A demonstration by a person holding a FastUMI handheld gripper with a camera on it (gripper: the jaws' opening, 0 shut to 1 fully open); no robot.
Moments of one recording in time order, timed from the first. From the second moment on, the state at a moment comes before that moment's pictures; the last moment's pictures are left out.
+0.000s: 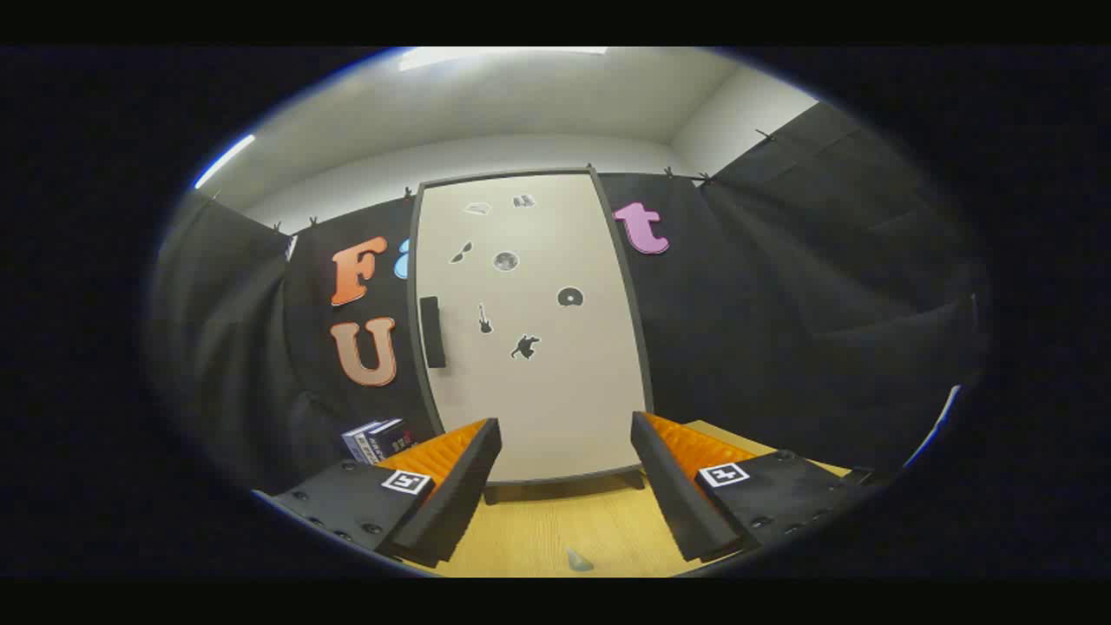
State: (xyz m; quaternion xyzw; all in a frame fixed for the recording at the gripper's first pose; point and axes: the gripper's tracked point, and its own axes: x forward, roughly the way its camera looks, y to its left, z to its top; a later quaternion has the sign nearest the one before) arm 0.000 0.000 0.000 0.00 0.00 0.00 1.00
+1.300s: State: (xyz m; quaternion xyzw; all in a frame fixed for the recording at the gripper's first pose) arm 0.138 0.129 0.074 -0.01 -0.01 0.11 0.99
